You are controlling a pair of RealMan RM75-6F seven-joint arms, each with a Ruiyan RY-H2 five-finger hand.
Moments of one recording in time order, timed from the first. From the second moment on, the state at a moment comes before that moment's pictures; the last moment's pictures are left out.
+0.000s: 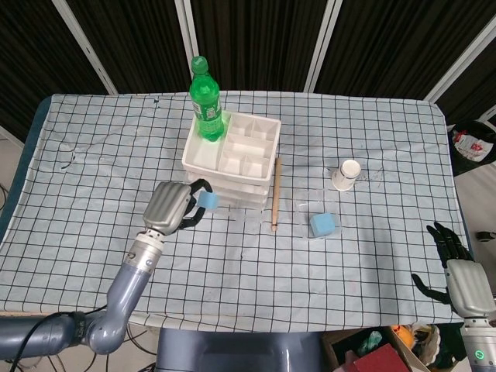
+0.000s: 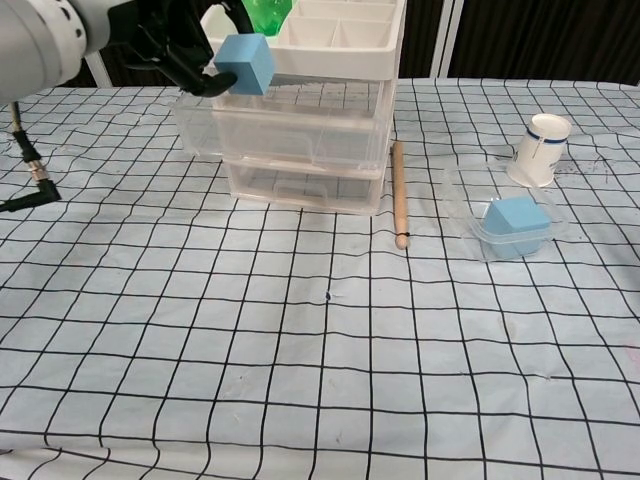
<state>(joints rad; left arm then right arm) -0.81 -1.51 -0.35 -1.89 0.88 1.23 0.58 0.06 -1.09 0.06 -1.66 -1.48 1.45 0.13</state>
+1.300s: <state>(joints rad) -0.71 -1.46 -0.14 -1.99 1.03 1.25 0.48 0.06 -1.09 0.06 -1.67 -1.48 1.45 0.12</state>
